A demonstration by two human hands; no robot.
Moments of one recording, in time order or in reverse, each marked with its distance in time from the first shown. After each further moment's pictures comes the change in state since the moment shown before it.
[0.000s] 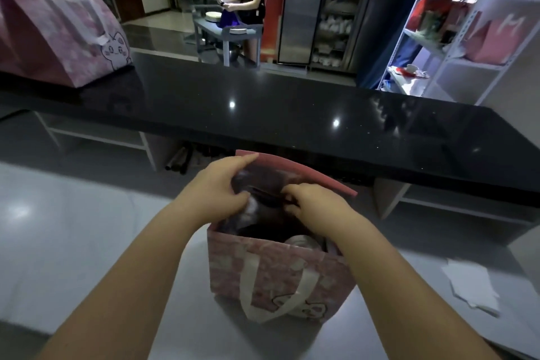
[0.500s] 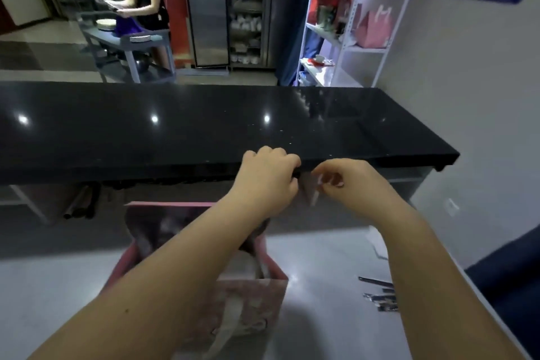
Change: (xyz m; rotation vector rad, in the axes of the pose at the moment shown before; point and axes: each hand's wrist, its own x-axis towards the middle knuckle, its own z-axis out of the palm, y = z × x) left_hand 0.080 0.181 0.090 0.421 -0.012 0.444; right_hand -0.111 0.127 -0.060 0.325 0.432 0.353
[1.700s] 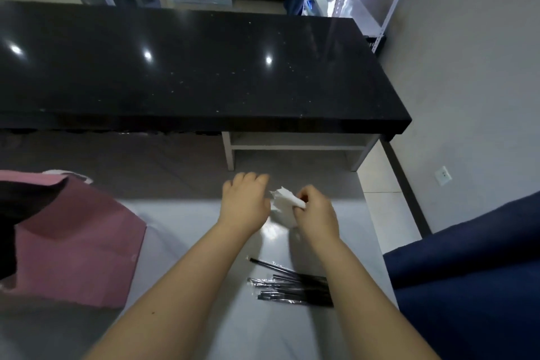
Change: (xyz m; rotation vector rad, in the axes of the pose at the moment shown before) left_hand 0.085 0.180 0.237 -0.067 -0.310 -0.422; right_hand -0.014 0.300 0.068 0.215 -0.002 0.391
